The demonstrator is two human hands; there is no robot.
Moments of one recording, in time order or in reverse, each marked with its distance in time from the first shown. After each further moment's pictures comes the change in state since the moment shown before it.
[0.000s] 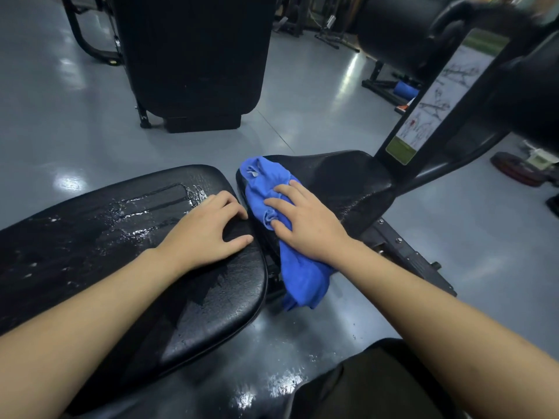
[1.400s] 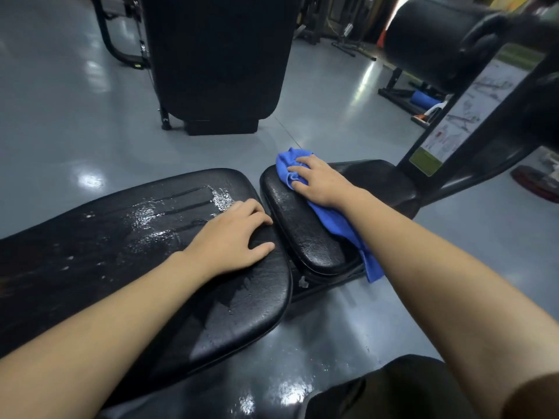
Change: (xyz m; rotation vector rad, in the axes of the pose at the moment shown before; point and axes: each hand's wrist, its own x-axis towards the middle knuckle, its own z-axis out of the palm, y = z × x) left_hand -0.008 0.001 -0.007 0.048 -0.049 -0.029; right_hand 0.104 0.046 0.004 0.064 -0.274 0.148
